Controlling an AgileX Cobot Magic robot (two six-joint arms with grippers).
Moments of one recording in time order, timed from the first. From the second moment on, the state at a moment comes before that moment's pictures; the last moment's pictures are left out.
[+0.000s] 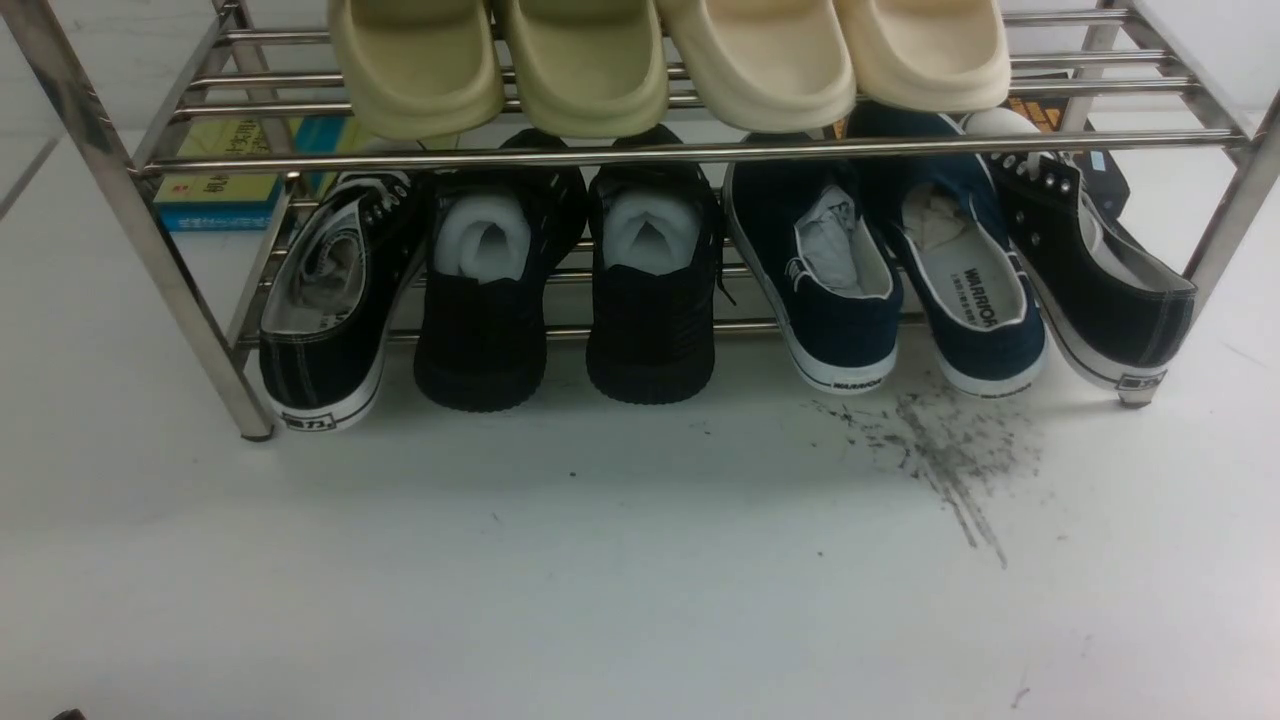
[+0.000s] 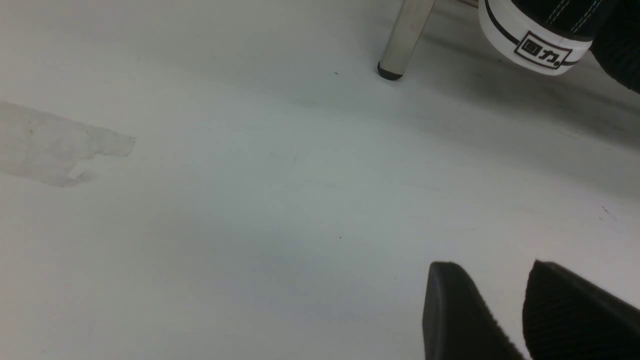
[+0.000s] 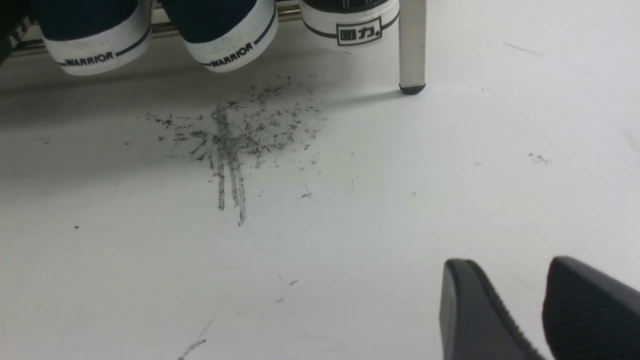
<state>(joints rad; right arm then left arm) 0.08 -0.01 0.01 -0.11 0.40 0.30 -0.05 -0.01 0.01 0.14 0.43 -0.44</state>
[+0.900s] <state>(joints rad) 0.08 -0.01 0.02 -0.33 0.33 0.40 -0.05 -0.01 0.01 0.14 0.43 -0.44</state>
